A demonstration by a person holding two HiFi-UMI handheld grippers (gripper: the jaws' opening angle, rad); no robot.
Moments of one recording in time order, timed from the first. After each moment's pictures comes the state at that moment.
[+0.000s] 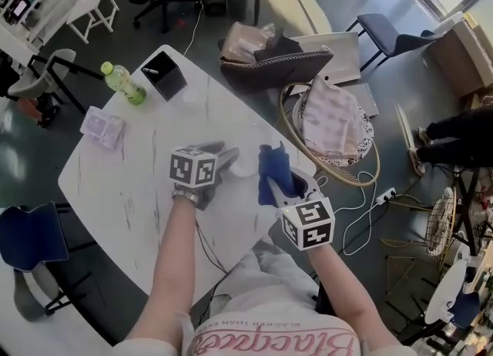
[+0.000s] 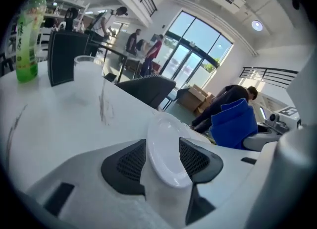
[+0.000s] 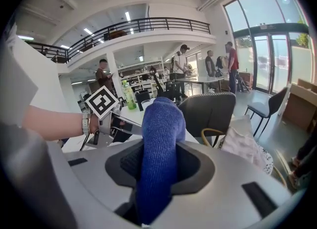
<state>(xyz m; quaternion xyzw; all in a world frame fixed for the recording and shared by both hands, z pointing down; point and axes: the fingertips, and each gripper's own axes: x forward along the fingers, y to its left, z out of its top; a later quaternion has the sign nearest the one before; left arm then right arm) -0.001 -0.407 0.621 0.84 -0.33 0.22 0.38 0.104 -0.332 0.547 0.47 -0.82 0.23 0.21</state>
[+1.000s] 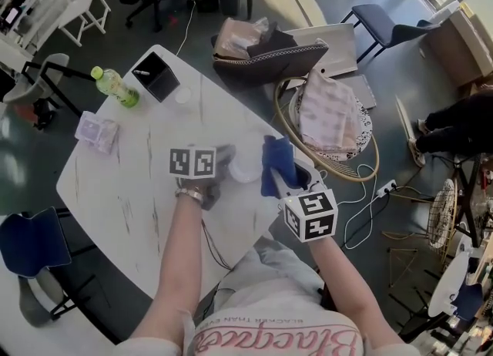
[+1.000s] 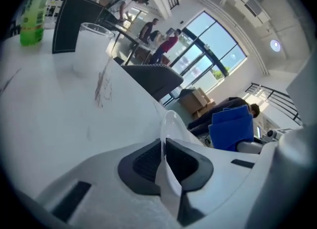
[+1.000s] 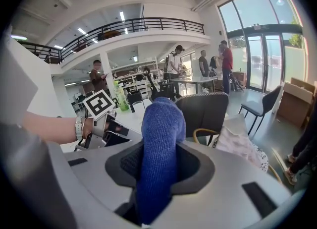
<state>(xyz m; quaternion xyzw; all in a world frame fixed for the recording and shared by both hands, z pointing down) 0.018 -0.406 0.635 0.80 -0.31 0.20 0.48 0.125 -0.350 0.549 0.50 -0.80 0.24 0.21</state>
